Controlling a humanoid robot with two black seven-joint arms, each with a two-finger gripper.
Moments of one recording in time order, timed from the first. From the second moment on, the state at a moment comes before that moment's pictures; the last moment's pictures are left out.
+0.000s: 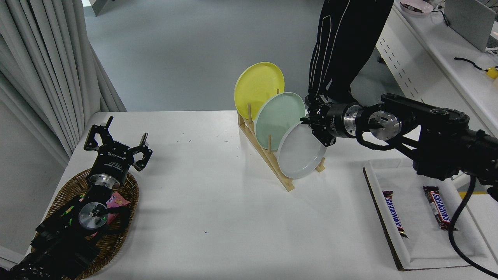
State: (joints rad) left arm -0.51 0.25 -1.06 -0.52 0.07 -0.57 -0.44; right arm 1.31 -0.38 0.01 0.87 0.20 0.02 -0.30
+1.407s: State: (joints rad) left arm -0.51 0.25 -1.06 -0.52 0.07 -0.57 -0.44; right arm 1.43 -0.46 0.28 1.21 0.73 -0.42 -0.40
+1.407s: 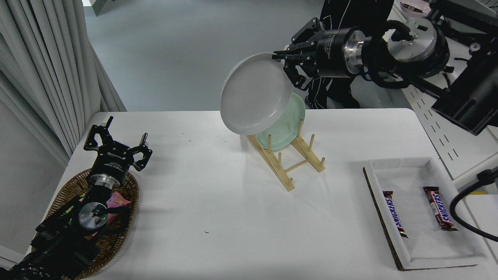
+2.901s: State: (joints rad) left arm -0.51 0.25 -1.06 -0.52 0.07 -0.57 -0.44; right arm 0.88 -0.38 0.43 1.14 0.89 -0.78 -0.53
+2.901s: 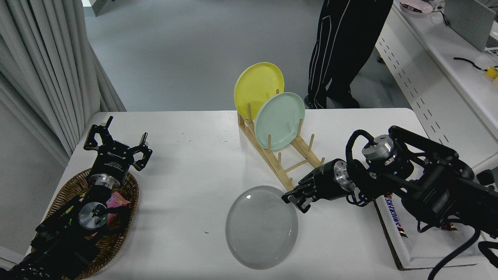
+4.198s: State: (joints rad) left arm -0.51 0.25 -1.06 -0.52 0.07 -0.57 -0.44; right arm 0.82 -0.29 0.43 0.98 0.84 -0.72 -0.53
